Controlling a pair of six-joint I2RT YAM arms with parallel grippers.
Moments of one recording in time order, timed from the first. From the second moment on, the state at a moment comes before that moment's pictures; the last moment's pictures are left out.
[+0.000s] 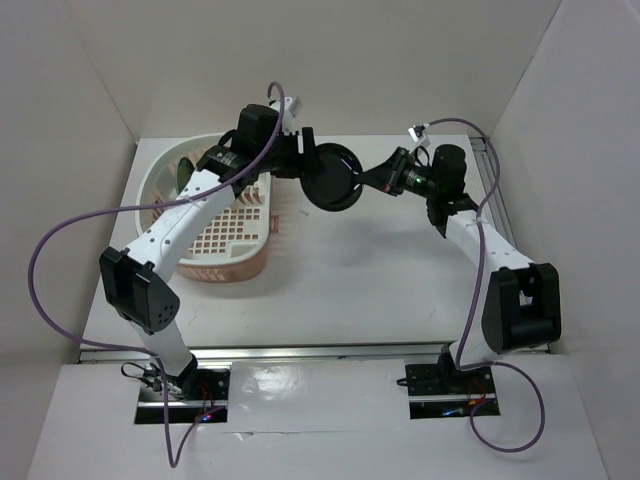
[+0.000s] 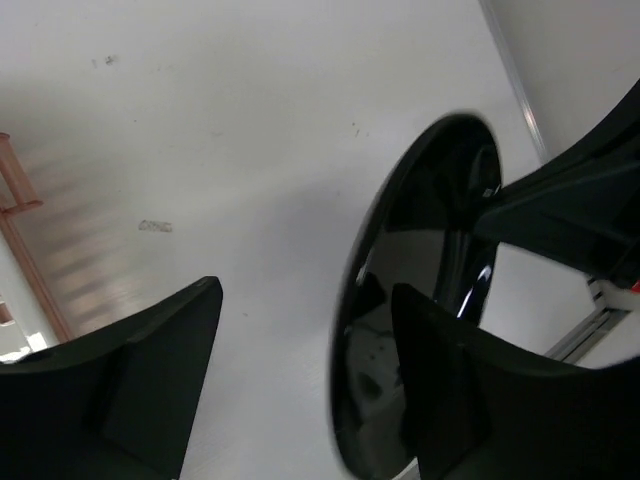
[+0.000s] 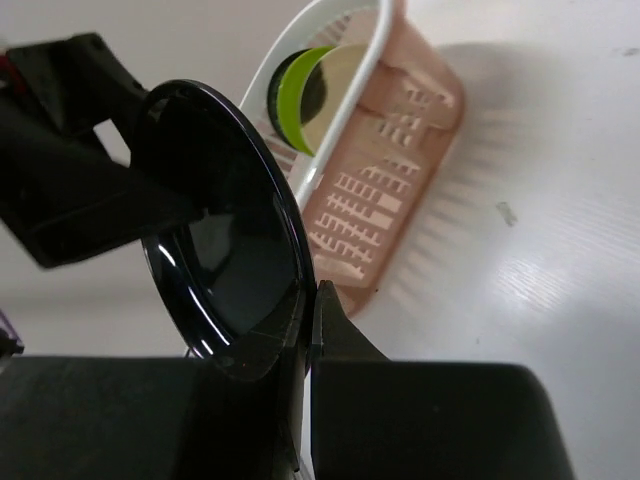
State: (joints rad) left arm -0.49 1.73 1.79 -0.58 0.16 -0.40; right arm 0.12 1.49 1.04 0.30 -0.78 0.77
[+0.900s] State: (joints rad) left arm -0.49 1.73 1.94 -0.62 -0.29 -0.23; right arm 0.14 1.55 1.15 0.21 -0.78 0.67
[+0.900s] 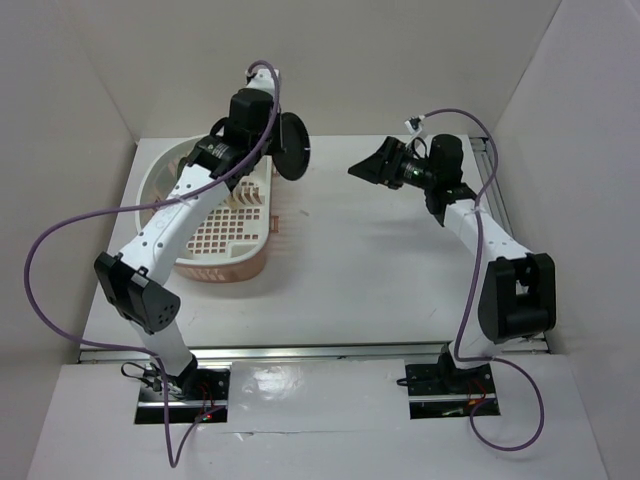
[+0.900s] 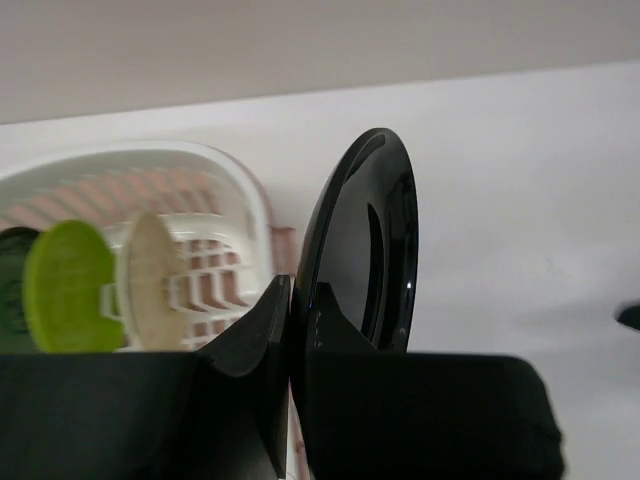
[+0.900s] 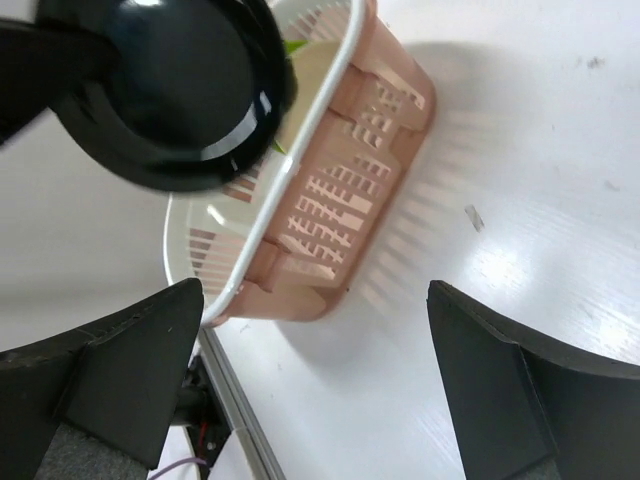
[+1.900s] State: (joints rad) left arm -0.34 1.89 1.76 -0.34 -0.80 0.06; right arm 0.17 1.63 1.16 0.09 -0.79 0.59
